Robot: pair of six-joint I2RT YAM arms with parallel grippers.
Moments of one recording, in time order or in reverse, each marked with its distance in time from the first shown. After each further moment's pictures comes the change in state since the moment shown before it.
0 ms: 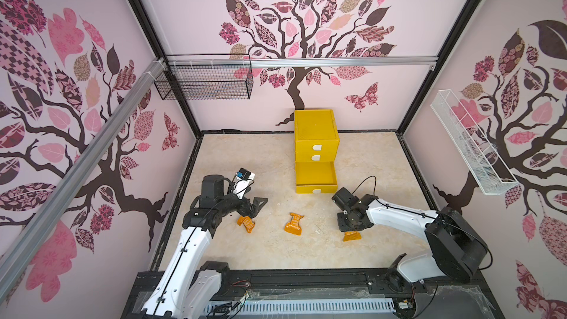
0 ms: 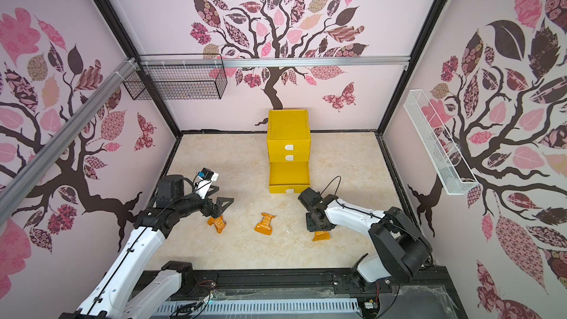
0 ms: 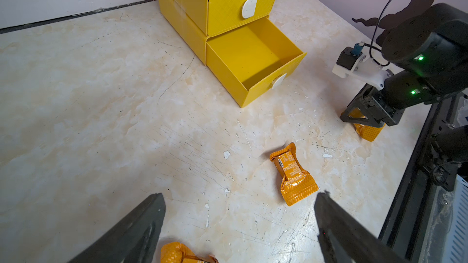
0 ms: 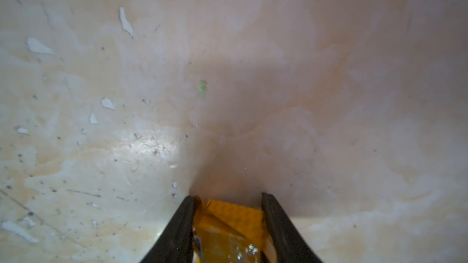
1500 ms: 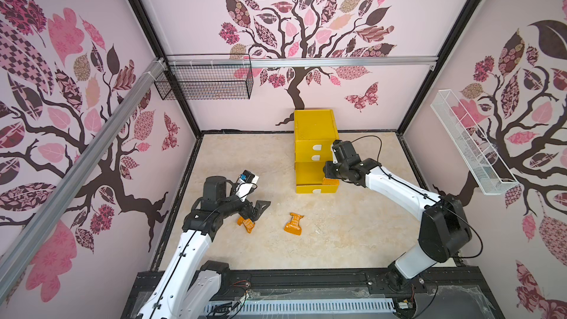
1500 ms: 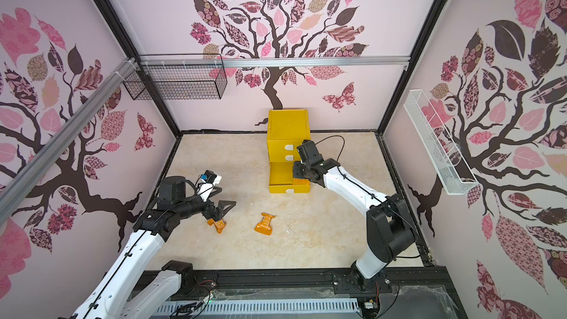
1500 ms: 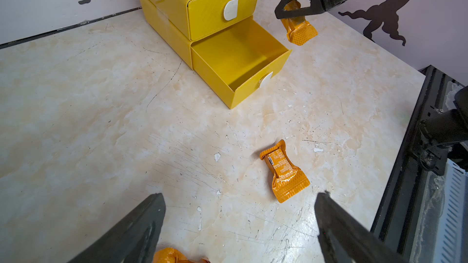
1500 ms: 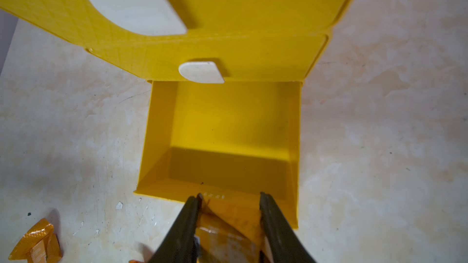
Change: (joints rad) left arm -0.051 -0.035 0.000 -0.016 -0.004 0.023; right arm -0.162 0.165 0.520 0.232 -0.062 -0.160
